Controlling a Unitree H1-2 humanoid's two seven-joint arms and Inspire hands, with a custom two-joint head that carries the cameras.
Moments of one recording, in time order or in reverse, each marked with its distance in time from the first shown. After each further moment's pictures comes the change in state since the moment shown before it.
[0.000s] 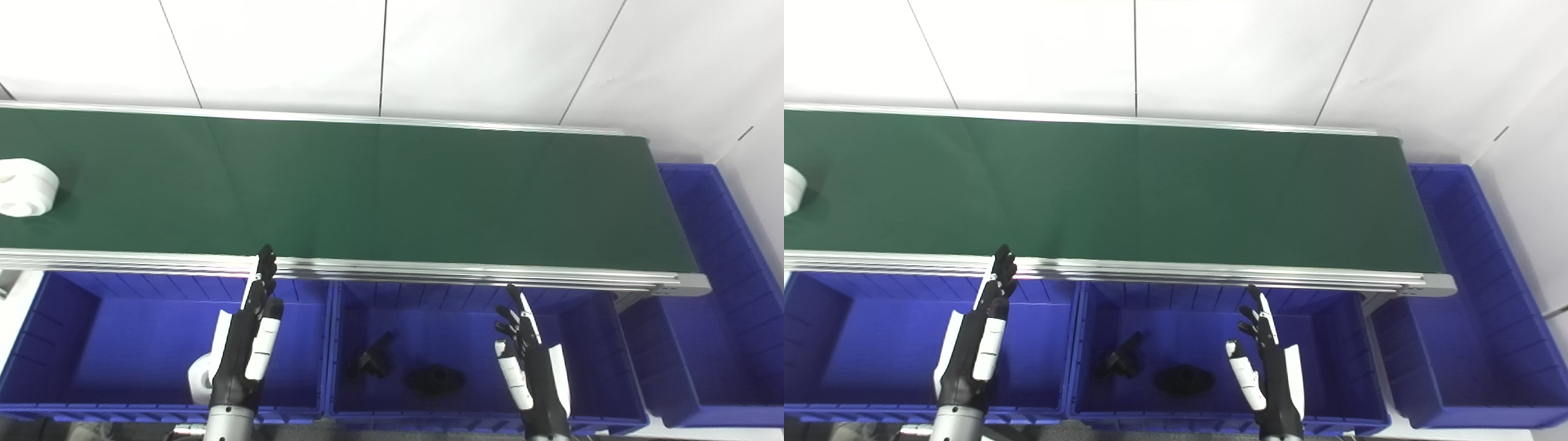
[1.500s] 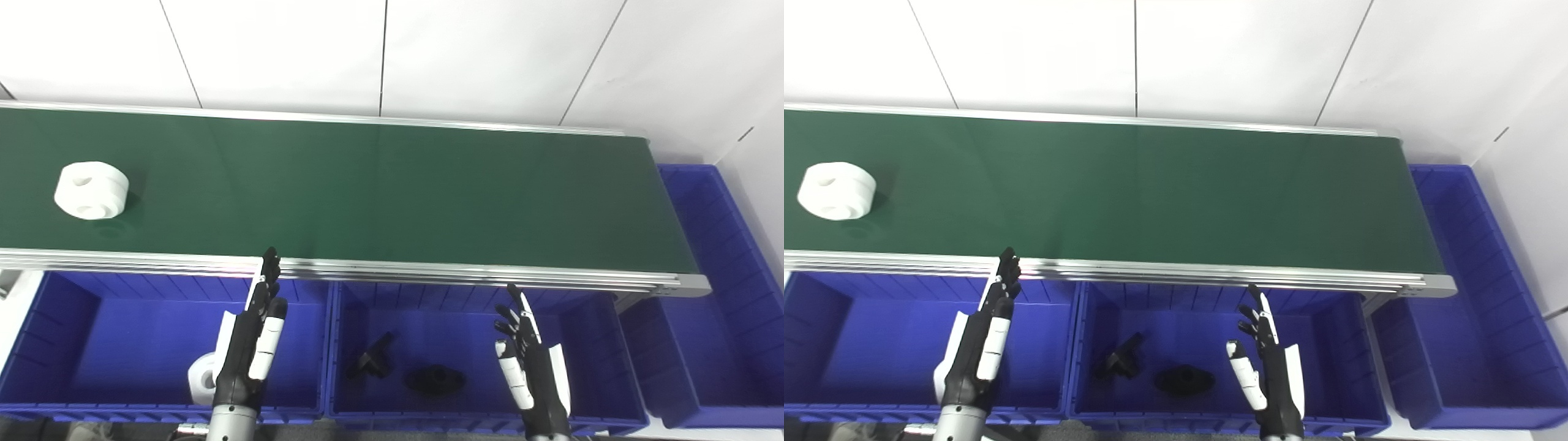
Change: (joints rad) left arm -0.005 -0.001 -0.005 0.024 -0.002 0.016 -0.004; right arm -0.011 -0.043 0.049 0.025 0.043 0.000 -0.041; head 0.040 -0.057
